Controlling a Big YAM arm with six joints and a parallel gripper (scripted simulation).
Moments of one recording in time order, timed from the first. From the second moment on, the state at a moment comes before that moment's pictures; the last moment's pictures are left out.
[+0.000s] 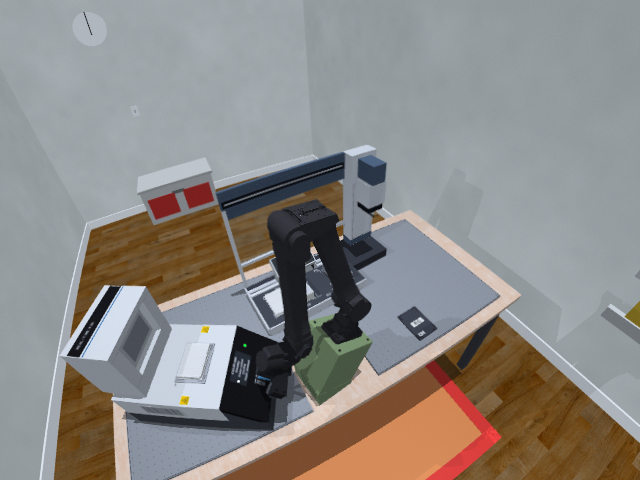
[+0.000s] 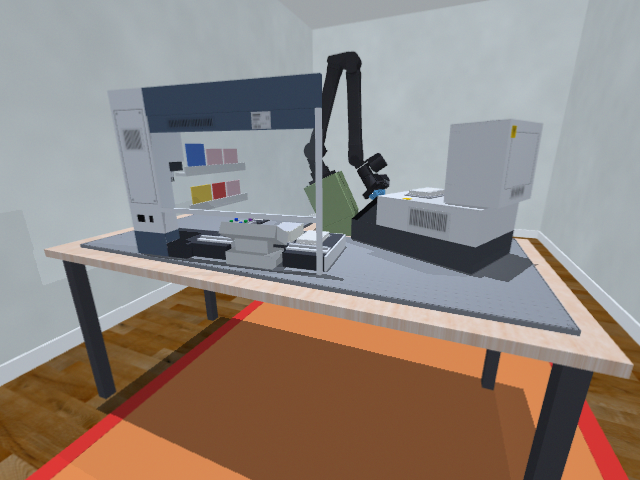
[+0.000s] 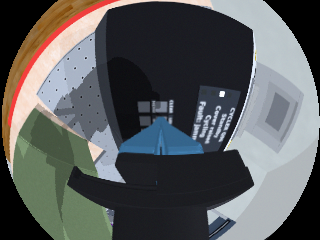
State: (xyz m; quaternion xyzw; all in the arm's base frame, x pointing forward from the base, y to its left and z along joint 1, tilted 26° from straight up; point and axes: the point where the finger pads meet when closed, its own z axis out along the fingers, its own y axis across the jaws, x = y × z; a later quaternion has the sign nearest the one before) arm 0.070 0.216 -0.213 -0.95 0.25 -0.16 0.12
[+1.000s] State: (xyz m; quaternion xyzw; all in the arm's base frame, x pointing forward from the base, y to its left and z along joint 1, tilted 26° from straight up) arm 0.071 0.216 -0.214 -0.95 0.25 -0.16 0.12
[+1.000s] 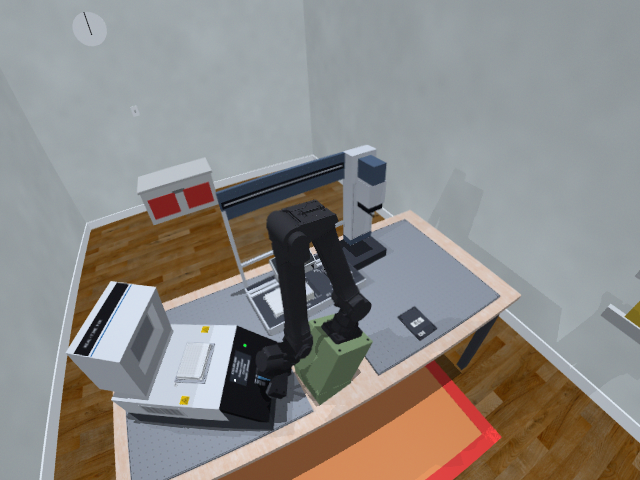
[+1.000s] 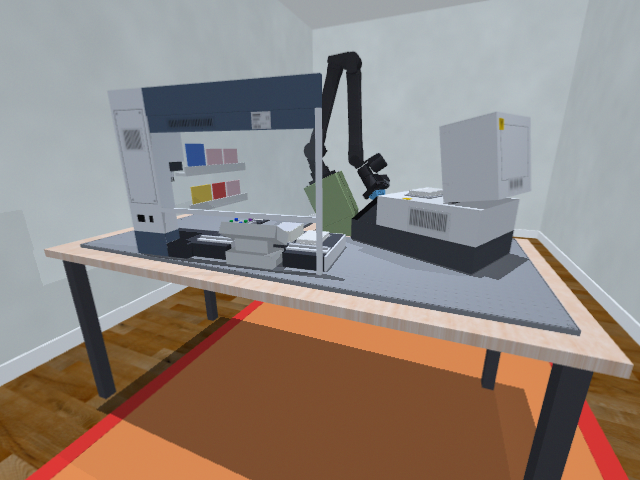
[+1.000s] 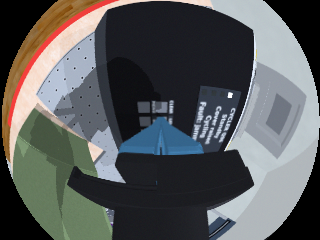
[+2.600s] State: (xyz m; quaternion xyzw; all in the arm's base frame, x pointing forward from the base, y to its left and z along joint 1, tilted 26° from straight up) arm 0.028 0.188 -0.132 -0.95 0.24 -0.17 0.12
